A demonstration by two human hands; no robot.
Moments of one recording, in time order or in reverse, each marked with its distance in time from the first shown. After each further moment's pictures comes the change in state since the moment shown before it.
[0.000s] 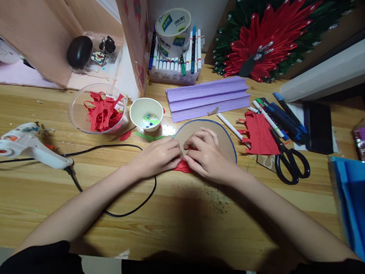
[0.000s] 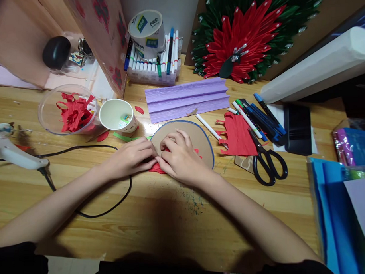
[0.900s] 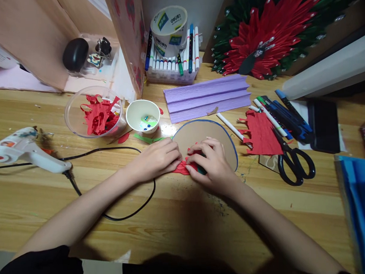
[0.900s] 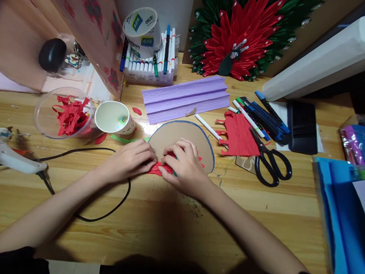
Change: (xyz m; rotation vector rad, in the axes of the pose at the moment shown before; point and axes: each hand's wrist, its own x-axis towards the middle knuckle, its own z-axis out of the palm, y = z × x) left_hand 0.003 0.003 -0.004 0.018 -0.019 0.001; right_hand -0.024 -0.007 0.011 0.094 0.177 0.152
